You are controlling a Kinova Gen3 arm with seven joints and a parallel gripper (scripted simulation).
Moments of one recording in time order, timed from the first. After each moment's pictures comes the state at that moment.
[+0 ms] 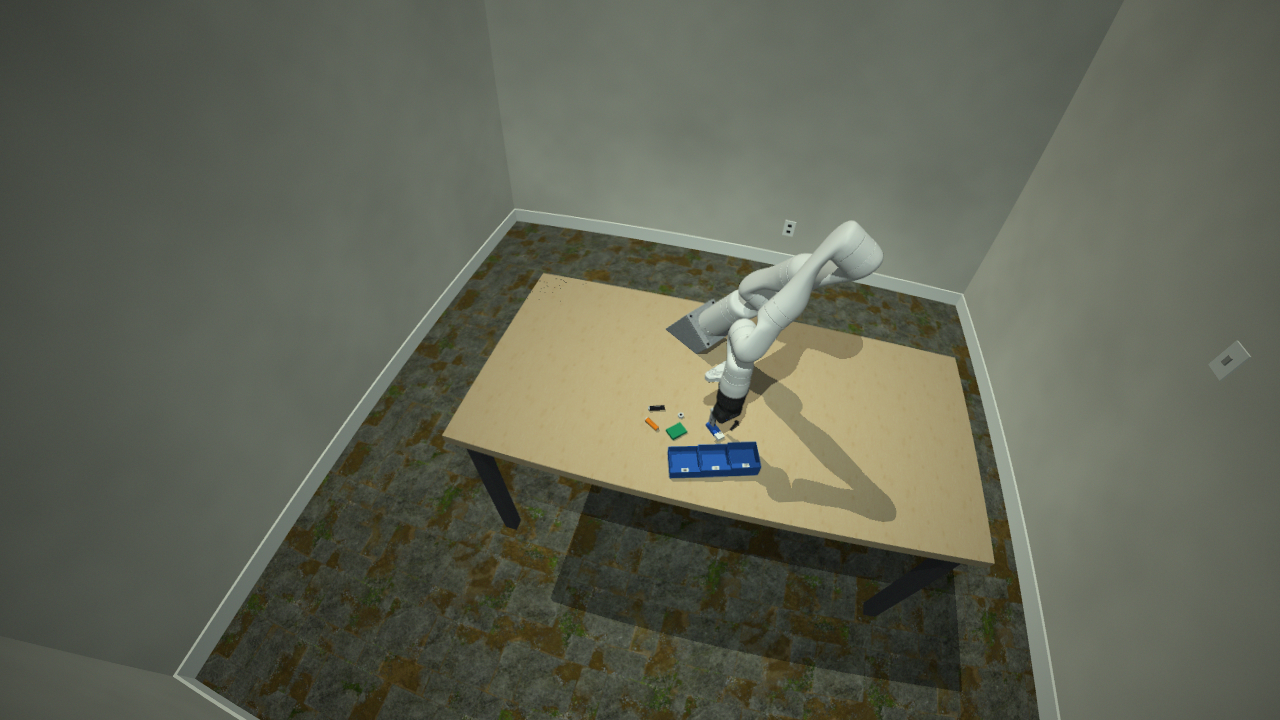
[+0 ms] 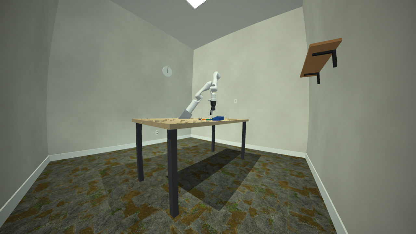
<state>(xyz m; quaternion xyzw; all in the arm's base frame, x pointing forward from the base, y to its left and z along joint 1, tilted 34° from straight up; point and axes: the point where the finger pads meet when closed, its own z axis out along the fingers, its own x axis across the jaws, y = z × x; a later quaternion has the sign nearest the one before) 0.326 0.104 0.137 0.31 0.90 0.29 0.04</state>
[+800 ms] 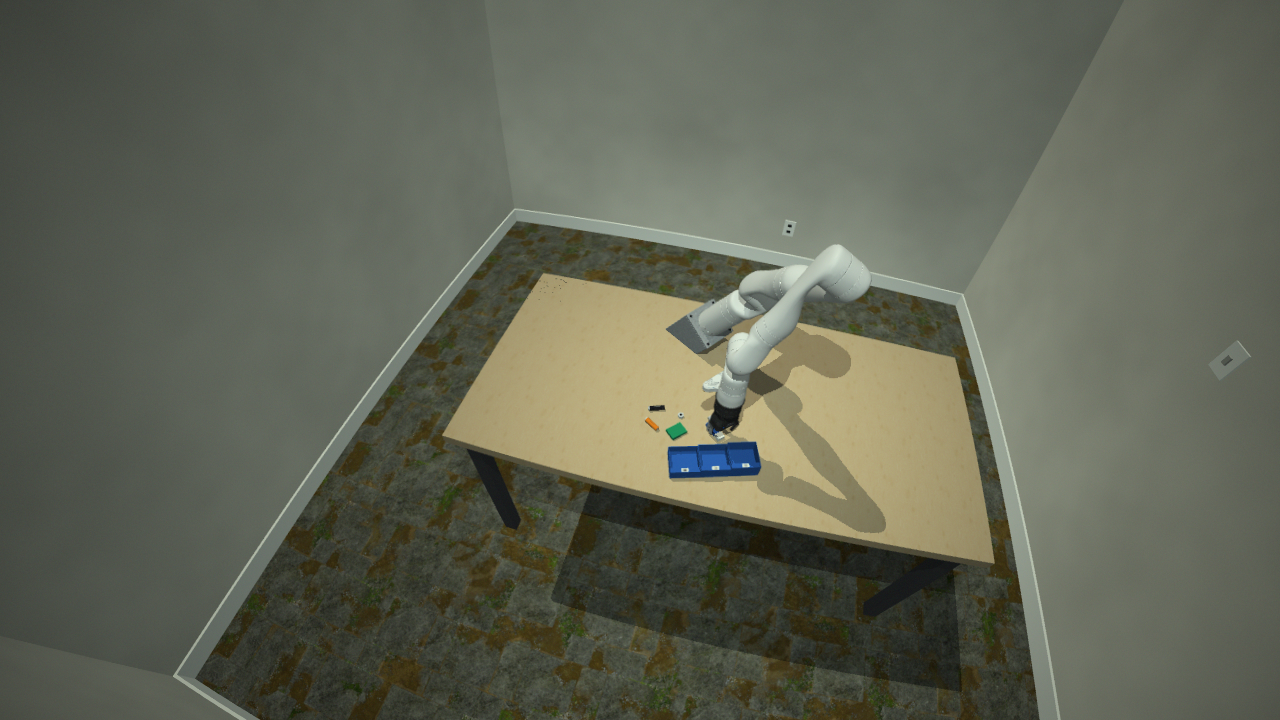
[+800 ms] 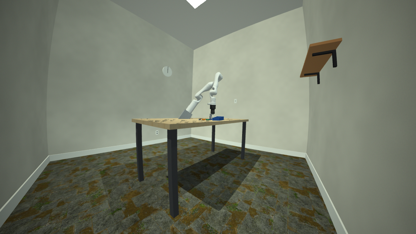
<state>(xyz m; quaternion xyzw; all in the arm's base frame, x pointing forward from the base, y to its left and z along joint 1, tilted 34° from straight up) 0.330 0.127 0.094 0.31 0.91 0.29 0.04</state>
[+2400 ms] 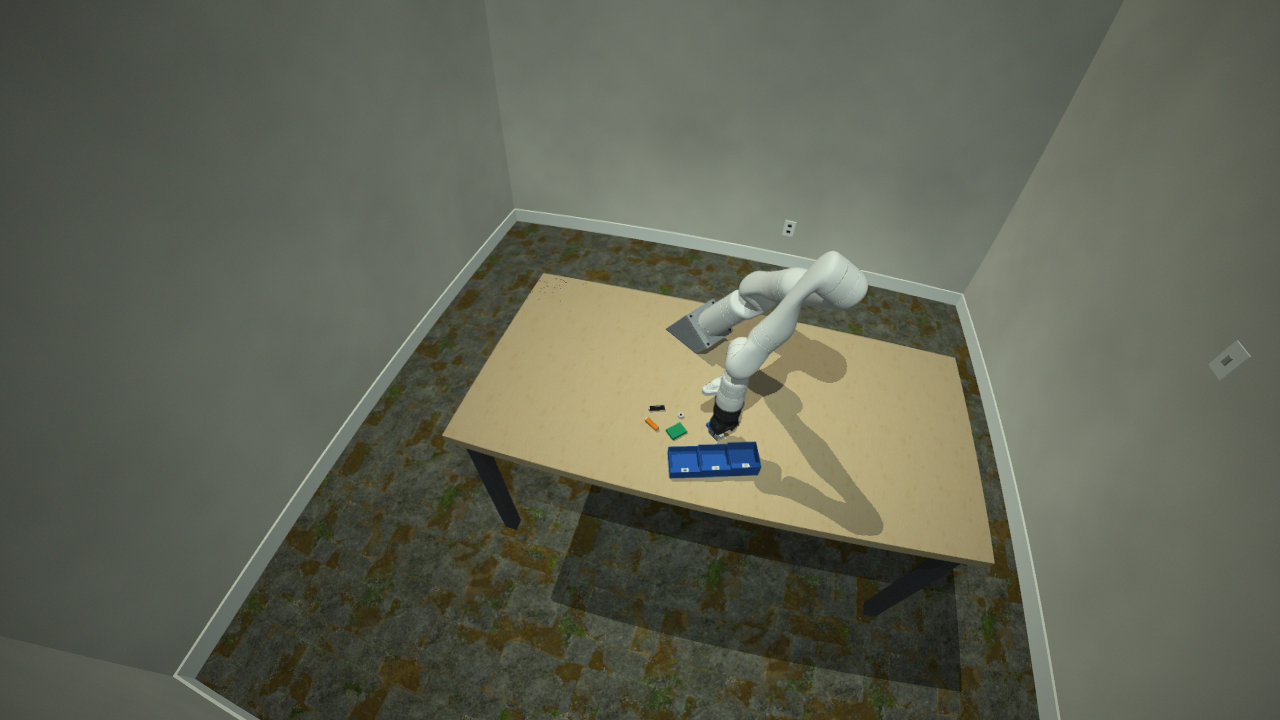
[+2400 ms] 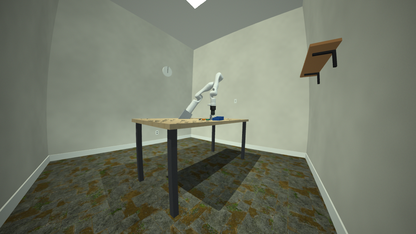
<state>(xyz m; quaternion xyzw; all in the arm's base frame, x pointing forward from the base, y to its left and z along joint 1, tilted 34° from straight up) 0.336 0.134 0.085 0.31 0.91 0.29 0.04</state>
